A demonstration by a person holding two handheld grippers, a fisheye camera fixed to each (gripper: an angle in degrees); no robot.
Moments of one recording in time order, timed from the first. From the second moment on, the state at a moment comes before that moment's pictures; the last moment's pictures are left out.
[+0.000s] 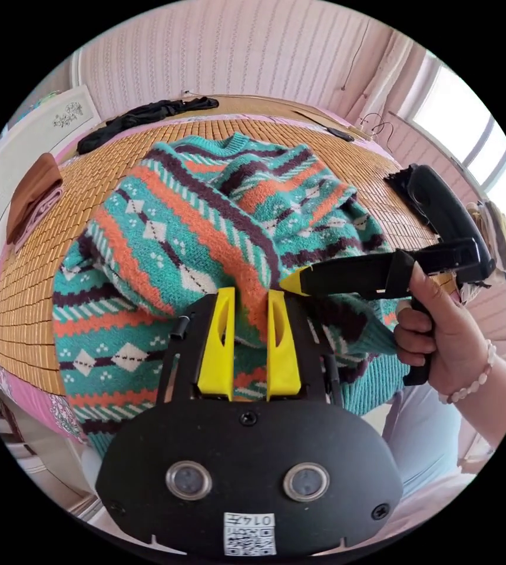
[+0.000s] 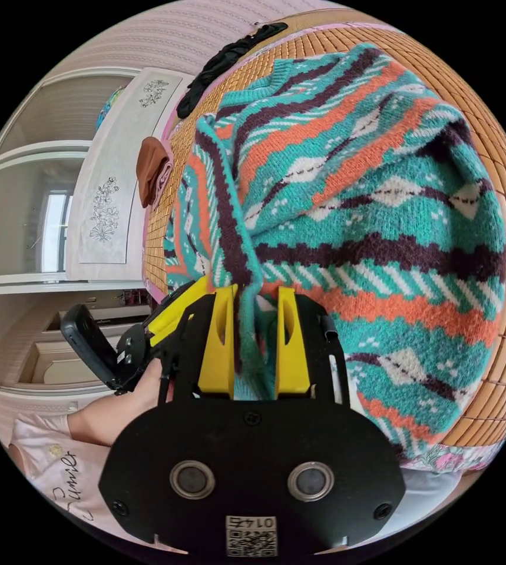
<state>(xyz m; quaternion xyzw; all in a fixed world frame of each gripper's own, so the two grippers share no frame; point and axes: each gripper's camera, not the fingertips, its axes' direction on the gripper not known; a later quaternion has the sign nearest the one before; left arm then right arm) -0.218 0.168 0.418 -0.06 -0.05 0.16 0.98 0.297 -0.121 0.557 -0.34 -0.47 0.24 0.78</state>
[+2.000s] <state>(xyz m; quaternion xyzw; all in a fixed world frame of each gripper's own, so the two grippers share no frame) -0.412 0.159 0.331 -0.24 -0.02 0.05 0.97 0.450 0.054 0.418 -0.42 -0.35 0.25 0.80</state>
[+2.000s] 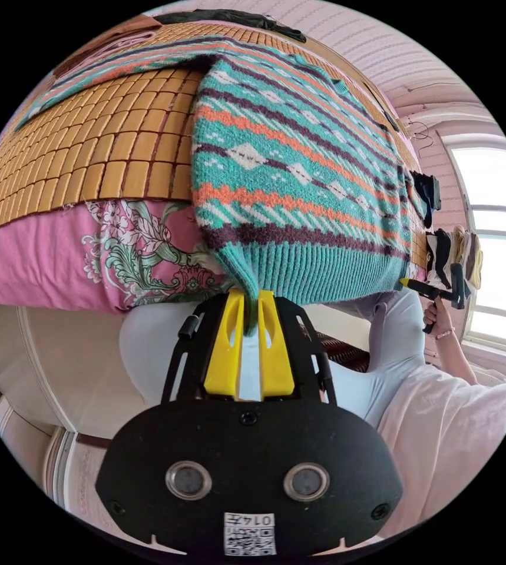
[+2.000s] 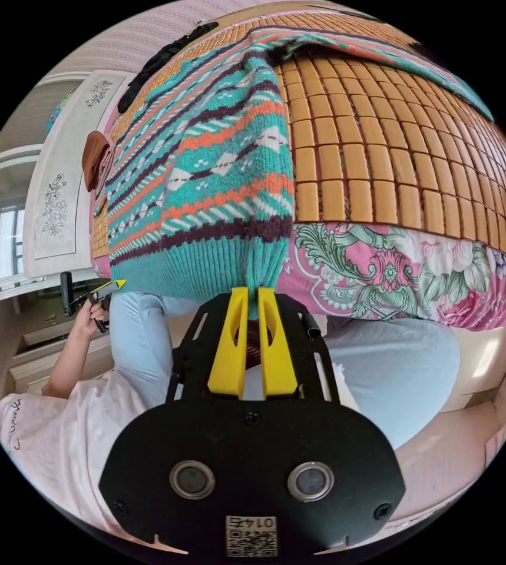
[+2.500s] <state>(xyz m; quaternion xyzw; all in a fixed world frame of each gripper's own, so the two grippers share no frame) -0.388 0.172 0.285 -0.22 0.05 0.01 0.97 0.508 0.078 0.399 -0.45 -0.41 0.21 0.77</state>
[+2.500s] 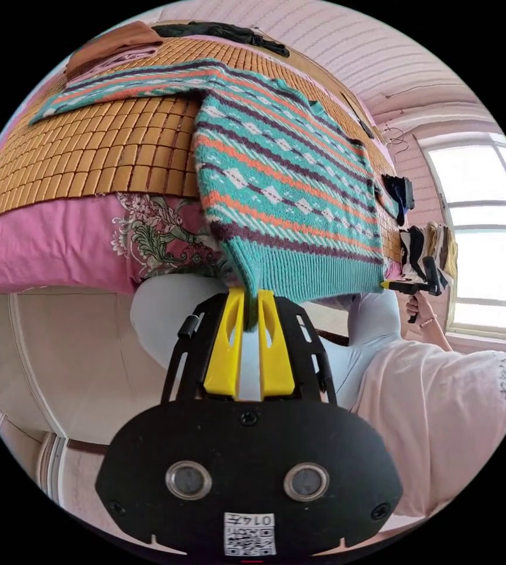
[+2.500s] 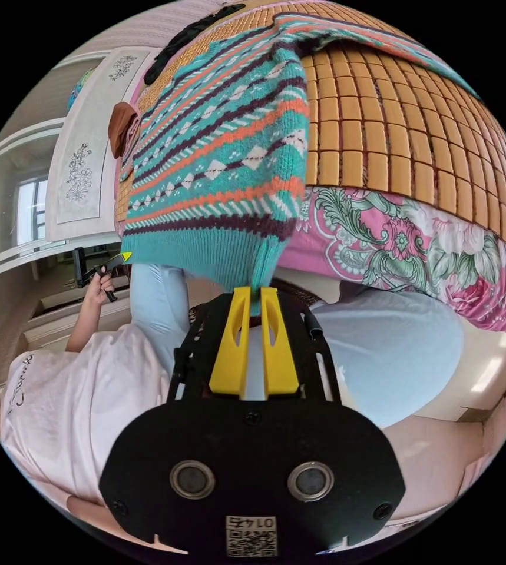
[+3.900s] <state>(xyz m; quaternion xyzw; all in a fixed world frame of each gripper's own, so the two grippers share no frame) 0.218 0.071 0.601 -0.16 -0.10 0.58 0.79 0.760 0.095 0.541 -0.13 -0.20 0.54 0.81</state>
